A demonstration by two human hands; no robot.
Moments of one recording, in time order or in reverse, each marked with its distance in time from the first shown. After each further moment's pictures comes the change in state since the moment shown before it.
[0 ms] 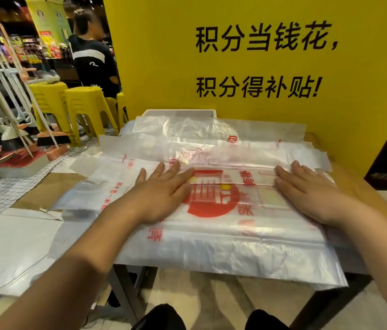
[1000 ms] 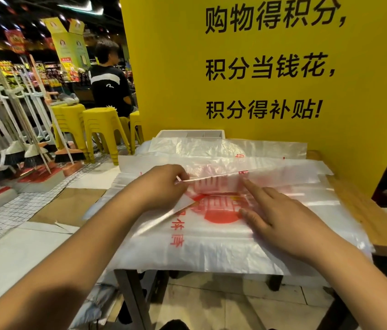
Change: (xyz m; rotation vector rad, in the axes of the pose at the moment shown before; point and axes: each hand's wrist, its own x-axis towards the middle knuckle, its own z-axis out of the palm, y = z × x) left_hand -0.033 0.018 -0.064 -0.221 0.213 -0.089; right_hand -0.052 -0.081 0.004 0.028 0.232 -0.330
